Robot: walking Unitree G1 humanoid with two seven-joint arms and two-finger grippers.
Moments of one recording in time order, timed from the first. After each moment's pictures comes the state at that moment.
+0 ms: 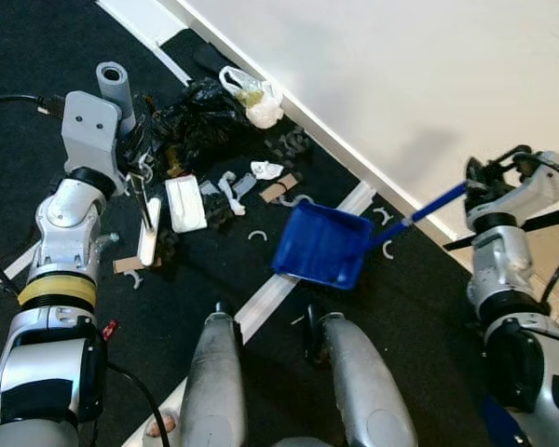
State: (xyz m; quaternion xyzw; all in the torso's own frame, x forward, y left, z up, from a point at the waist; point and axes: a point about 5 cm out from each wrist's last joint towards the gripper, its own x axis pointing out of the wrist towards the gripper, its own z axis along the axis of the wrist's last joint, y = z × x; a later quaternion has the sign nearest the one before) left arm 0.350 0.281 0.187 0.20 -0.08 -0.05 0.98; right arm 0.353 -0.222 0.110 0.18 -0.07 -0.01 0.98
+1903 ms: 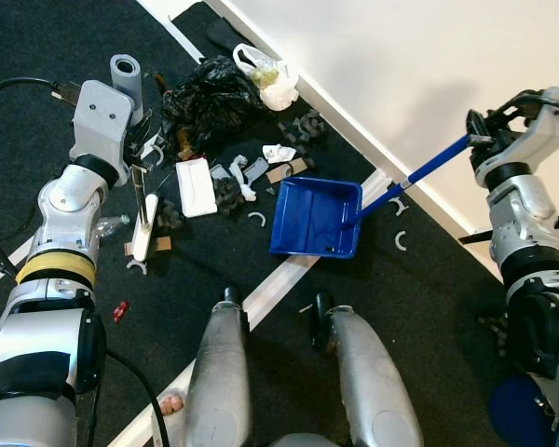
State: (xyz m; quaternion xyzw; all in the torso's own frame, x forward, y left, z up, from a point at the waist) left arm 0.362 0.281 0.195 0.24 -0.07 -0.06 0.97; right arm 0.381 -0.238 0.171 0.06 -0.09 0.01 0.99
